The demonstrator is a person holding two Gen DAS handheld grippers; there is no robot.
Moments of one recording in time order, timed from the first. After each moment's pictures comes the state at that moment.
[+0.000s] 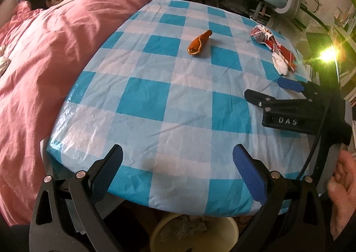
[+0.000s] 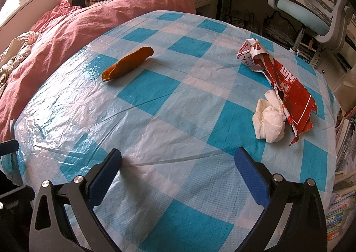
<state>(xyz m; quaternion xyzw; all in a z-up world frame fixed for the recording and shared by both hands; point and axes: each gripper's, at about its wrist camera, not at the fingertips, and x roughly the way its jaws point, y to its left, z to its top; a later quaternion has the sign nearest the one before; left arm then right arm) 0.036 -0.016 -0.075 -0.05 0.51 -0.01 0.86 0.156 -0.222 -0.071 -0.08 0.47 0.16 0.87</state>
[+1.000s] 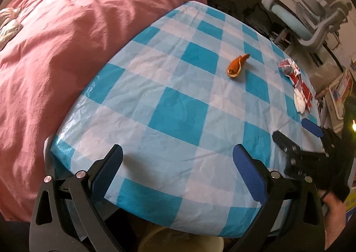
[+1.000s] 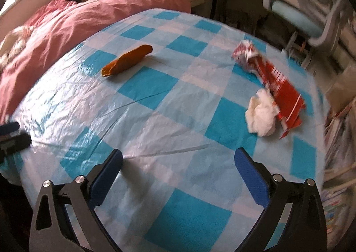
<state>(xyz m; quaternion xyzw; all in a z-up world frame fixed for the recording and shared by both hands) 0.058 0.033 -0.085 -0.15 0.50 0.04 0.85 0.143 -0.213 -0.062 -0.12 0.46 0.13 0.87</state>
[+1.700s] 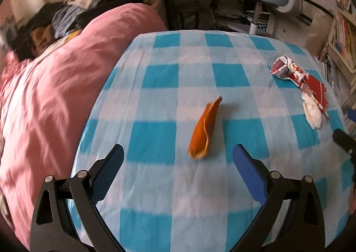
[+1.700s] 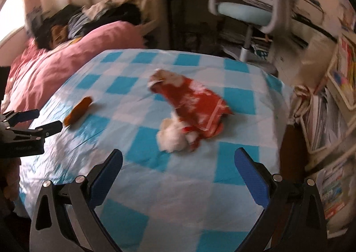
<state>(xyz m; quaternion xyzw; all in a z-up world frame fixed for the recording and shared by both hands) 0.191 -0.046 -0.069 0.06 0.46 -0.01 0.88 0.162 -0.307 -0.032 0.01 0.41 0.05 0.91</state>
